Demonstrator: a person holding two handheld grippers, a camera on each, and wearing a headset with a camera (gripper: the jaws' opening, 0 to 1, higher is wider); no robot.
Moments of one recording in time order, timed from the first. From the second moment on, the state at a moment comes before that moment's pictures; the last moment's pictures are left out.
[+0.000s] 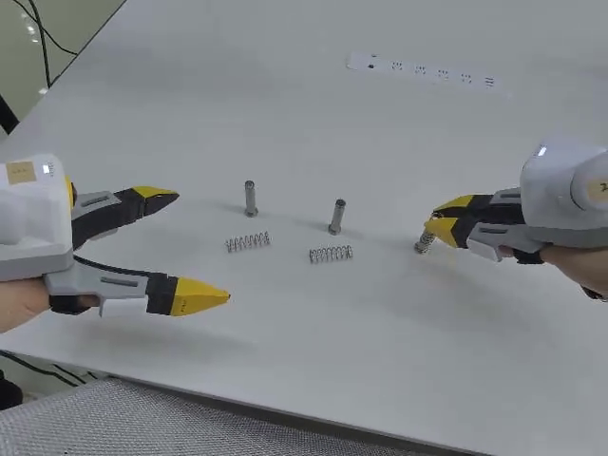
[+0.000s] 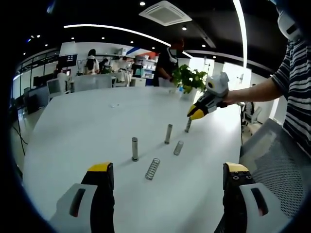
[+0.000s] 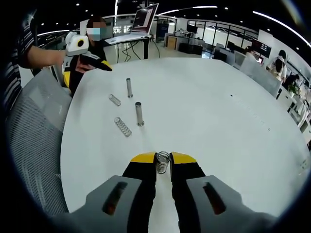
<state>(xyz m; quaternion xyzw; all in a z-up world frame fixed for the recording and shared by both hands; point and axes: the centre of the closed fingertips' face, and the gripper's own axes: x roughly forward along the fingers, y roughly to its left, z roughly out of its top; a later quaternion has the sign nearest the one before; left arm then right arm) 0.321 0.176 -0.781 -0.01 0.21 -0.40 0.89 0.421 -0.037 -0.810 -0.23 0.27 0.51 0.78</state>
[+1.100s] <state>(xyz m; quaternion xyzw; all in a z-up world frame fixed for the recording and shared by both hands) 0.317 0.176 -0.780 -0.01 0.21 -0.40 0.89 0.419 -0.040 -0.817 -0.21 0.28 0.50 0.79</state>
